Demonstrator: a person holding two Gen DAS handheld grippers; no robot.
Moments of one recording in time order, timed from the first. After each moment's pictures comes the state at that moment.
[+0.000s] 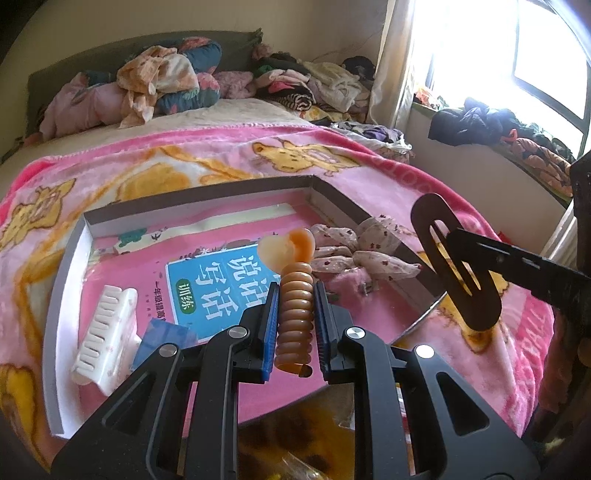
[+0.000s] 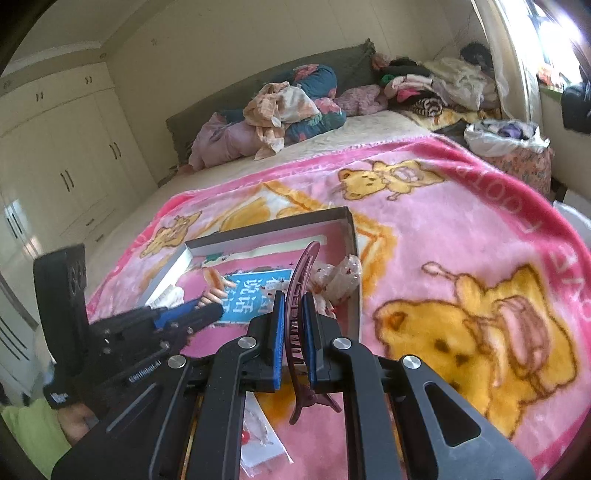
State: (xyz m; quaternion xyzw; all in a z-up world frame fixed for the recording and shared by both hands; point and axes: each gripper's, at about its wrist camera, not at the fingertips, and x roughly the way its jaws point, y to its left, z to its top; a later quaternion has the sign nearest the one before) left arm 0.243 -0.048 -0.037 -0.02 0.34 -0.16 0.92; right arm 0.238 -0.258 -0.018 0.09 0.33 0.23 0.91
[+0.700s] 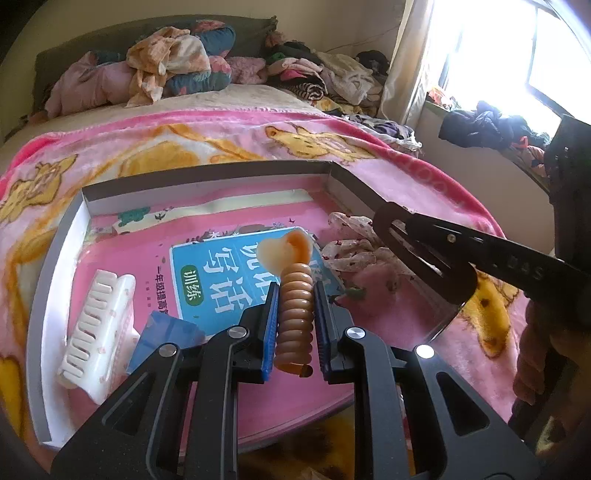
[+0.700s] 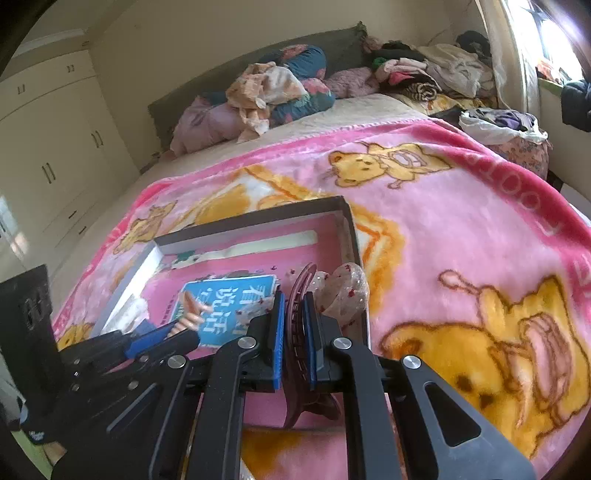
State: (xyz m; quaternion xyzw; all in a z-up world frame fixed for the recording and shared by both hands) left arm 0.256 -0.039 -0.052 -0.04 0.37 -0.15 0.92; right arm 0.290 -0.230 -0.040 0.06 0.36 0.19 0.91
